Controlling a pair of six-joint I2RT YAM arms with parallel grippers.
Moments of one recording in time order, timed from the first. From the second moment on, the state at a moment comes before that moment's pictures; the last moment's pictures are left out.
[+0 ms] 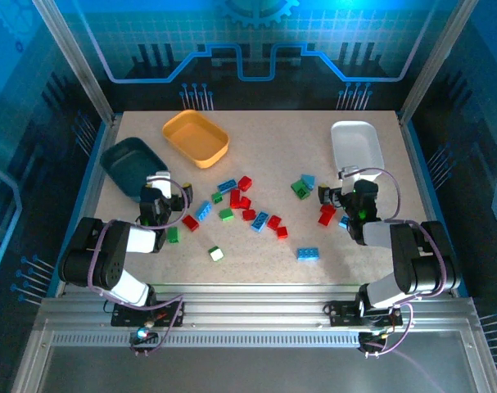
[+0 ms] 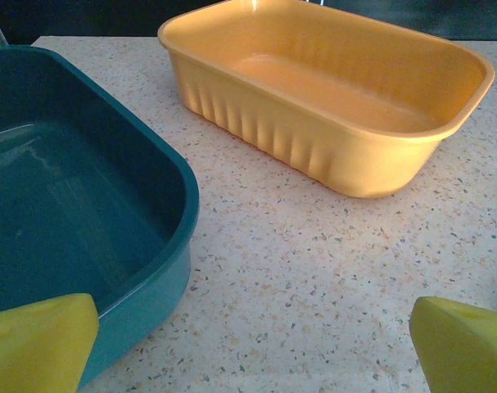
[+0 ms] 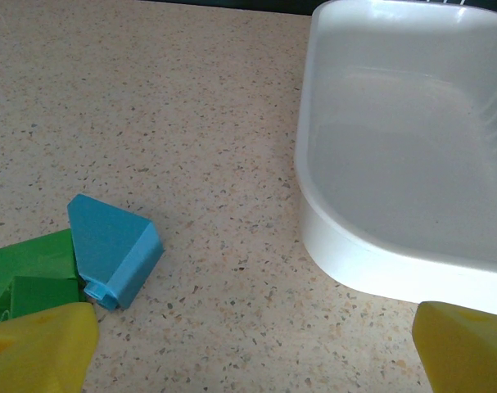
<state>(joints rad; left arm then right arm) -0.05 1.54 0.33 0.87 -0.09 -0.06 0.05 1.49 0.42 0.63 -0.04 -0.07</state>
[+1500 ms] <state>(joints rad) 0.07 1.90 1.54 -0.68 -0.11 -0.71 0.18 1.75 1.41 -0.53 0.03 0.24</state>
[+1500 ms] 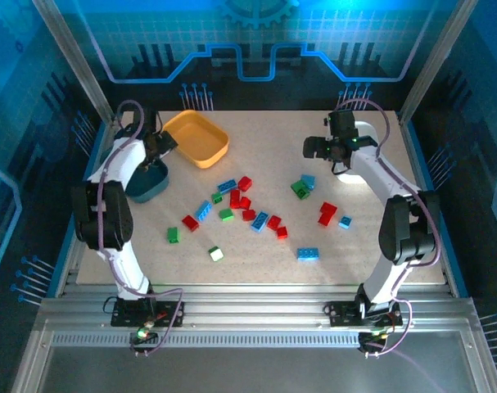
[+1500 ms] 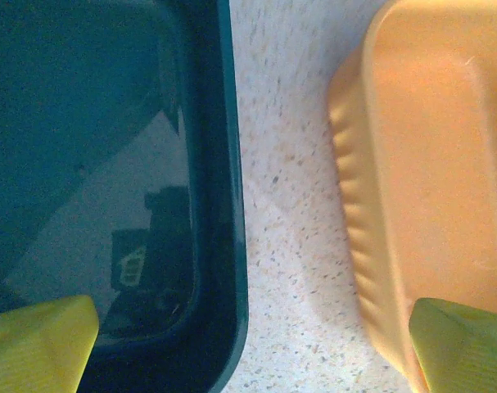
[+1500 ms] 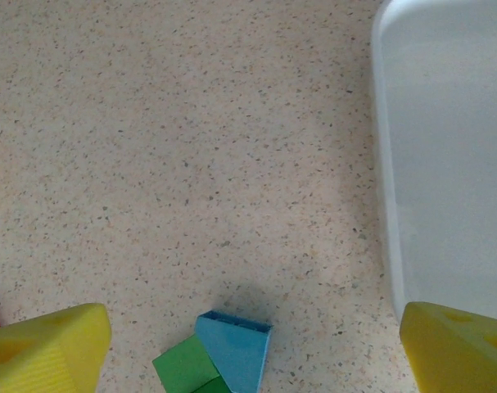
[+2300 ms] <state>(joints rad) -0.01 2.07 1.60 -0.46 0.07 -0.62 0.18 1.77 1.41 -0.53 -0.07 0.22</state>
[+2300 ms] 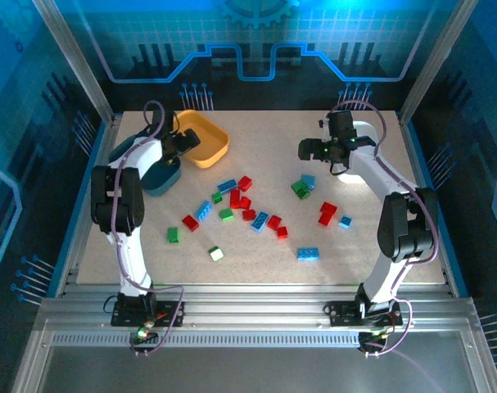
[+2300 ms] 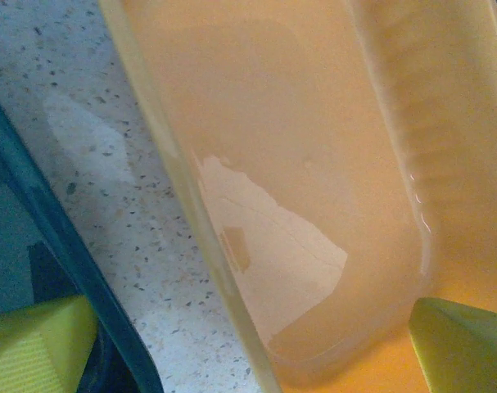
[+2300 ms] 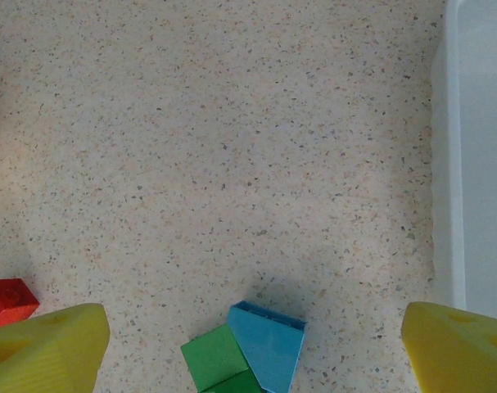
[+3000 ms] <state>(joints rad) -0.08 2.16 1.73 -0.66 -0.03 -0.49 0.10 1.91 1.50 -0.57 -0.07 0.20</state>
